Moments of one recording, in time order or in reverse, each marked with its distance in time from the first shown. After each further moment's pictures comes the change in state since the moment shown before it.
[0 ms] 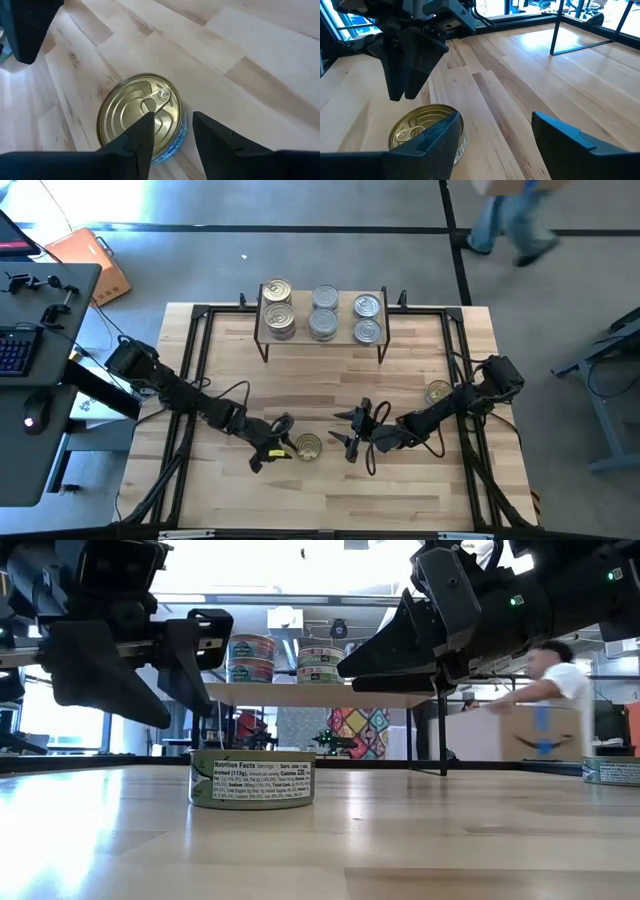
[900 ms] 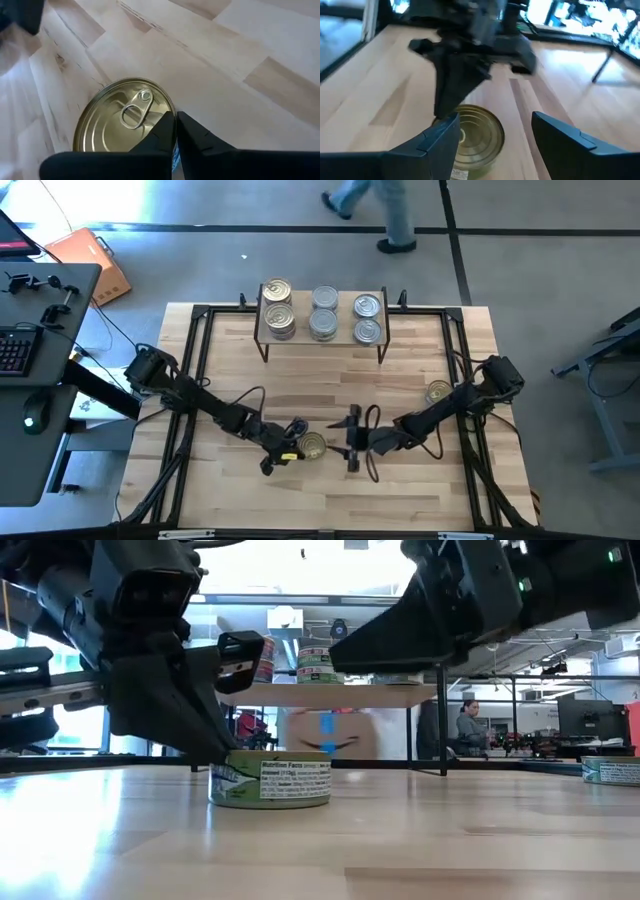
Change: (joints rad) left arm 0.026 0.183 0.090 0.061 0.030 0.036; right arm 0.006 0.000 0.045 -0.022 -0.176 -0.228
